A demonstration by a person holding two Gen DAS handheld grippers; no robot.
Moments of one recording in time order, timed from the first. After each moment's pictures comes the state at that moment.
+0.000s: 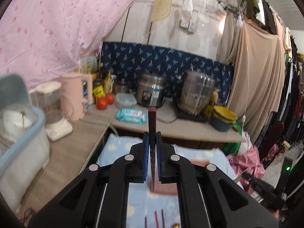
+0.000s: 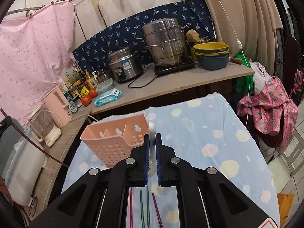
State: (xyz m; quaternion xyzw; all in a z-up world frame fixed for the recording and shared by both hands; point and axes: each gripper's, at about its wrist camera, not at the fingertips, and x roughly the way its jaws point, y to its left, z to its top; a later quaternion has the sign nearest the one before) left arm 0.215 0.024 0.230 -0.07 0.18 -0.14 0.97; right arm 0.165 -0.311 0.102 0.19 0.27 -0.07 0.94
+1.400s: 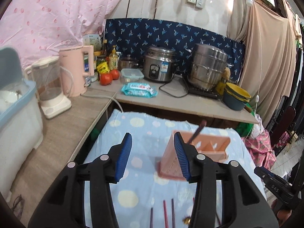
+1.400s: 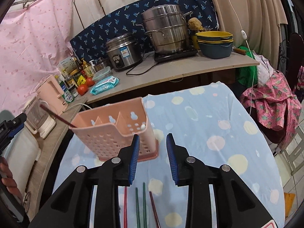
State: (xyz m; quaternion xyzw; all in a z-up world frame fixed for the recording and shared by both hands) left arm 0.240 0.011 0.131 -0.05 0.27 -0.11 0.95; right arm 0.157 -0.302 0.056 0.17 0.32 -0.07 0.93
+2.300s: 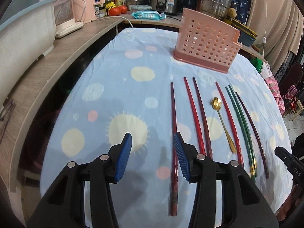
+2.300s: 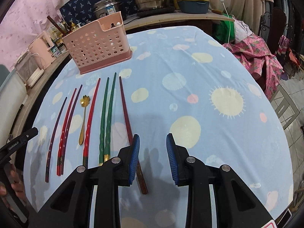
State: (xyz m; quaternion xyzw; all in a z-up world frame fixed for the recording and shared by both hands) left arm 0.109 0.033 -0.028 0.00 0.45 -0.09 0.89; right arm 0.002 -0.264 -0.052 0.17 0.43 -0.09 0.88
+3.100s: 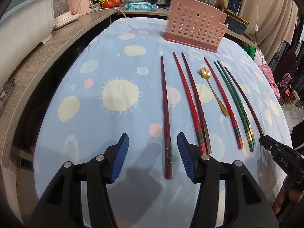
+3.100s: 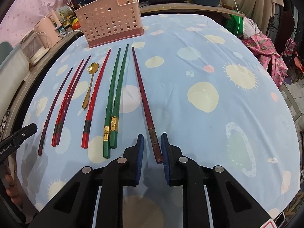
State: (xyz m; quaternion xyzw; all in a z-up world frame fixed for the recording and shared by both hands) left arm 0.063 0.031 -0.044 0.01 0.46 -0.12 0.88; right arm -0.015 -0.232 -0.079 0.14 0.46 -0.08 0.87
